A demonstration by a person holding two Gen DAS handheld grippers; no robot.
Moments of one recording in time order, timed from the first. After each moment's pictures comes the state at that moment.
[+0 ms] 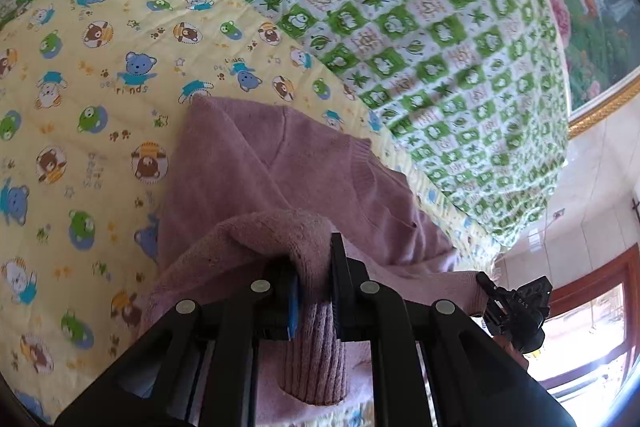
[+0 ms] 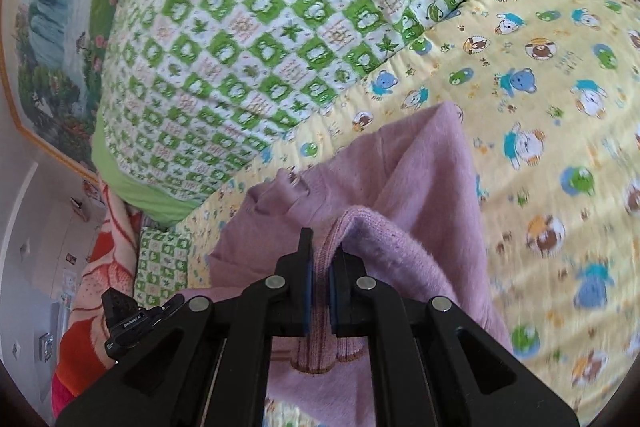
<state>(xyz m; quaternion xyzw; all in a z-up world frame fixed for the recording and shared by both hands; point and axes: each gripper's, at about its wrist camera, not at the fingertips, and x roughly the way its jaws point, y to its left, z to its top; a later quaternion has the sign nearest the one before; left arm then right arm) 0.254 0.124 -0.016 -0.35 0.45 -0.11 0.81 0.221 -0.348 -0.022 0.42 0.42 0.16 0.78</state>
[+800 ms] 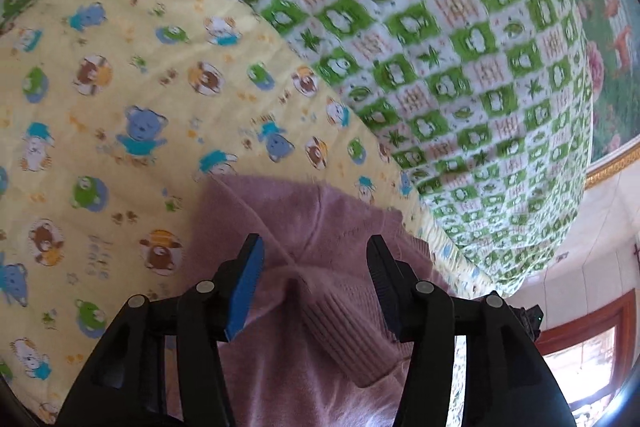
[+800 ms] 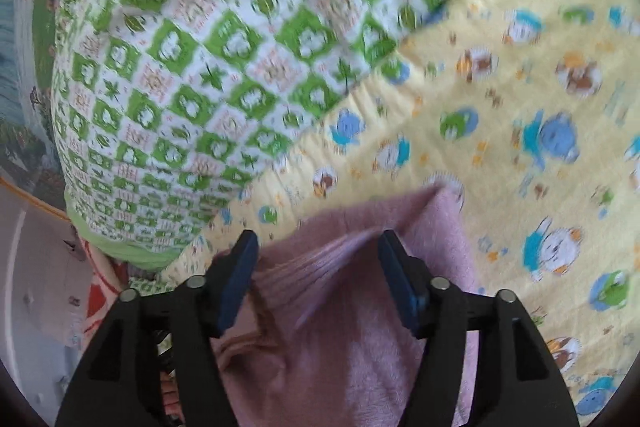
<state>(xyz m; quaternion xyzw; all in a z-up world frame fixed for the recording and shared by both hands) 0.312 0.163 -0.023 -0.39 0.44 -0.07 0.81 0.296 -0.373 -0.056 0.46 0.43 0.11 0.77</state>
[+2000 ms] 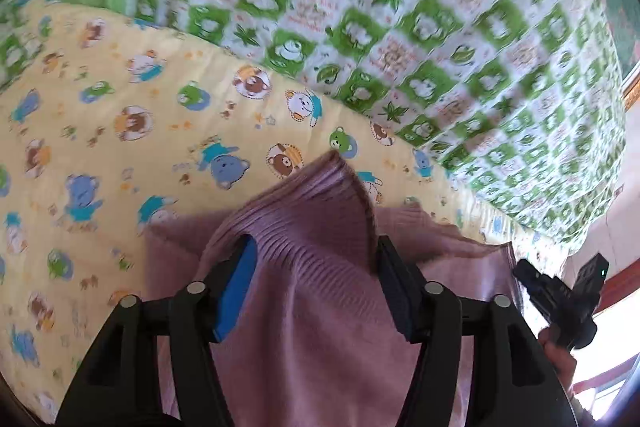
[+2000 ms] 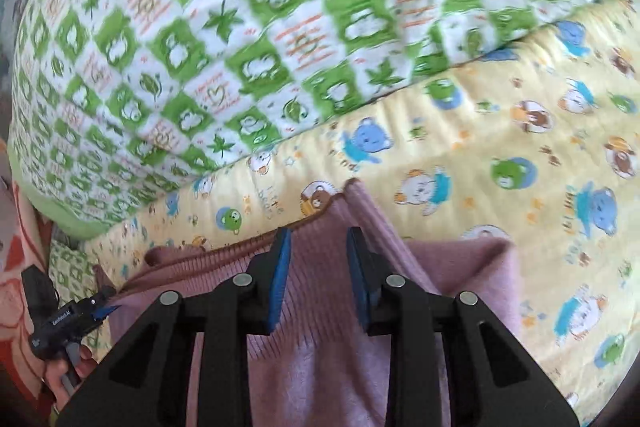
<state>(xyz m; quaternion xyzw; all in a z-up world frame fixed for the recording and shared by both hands) 0.350 0.109 -0.010 -0.24 0.48 -0.04 0.84 0.338 -0.324 -0.059 0.32 0.45 0.08 0.83</state>
